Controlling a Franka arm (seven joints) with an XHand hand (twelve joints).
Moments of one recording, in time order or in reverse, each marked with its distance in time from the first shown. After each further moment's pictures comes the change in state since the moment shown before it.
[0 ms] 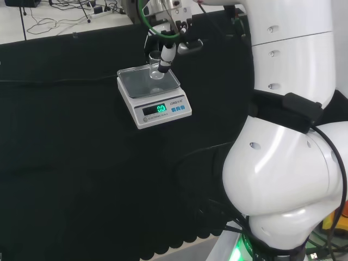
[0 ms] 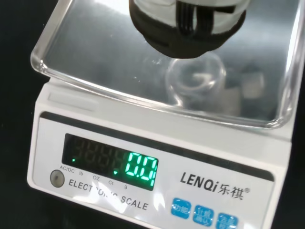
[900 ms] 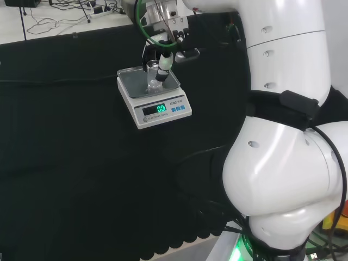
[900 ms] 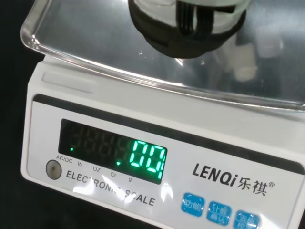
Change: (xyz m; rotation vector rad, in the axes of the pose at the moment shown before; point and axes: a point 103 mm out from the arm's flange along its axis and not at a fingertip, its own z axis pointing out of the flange) arm 0.003 0.018 0.023 0.032 0.015 -0.019
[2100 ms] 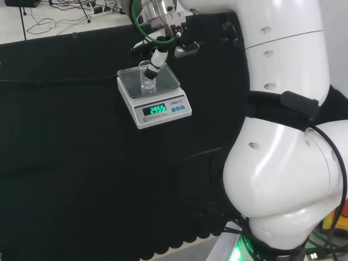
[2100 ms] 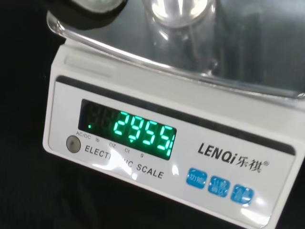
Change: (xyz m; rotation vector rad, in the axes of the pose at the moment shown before) arm 0.010 -0.017 -0.017 0.065 -0.039 -0.017
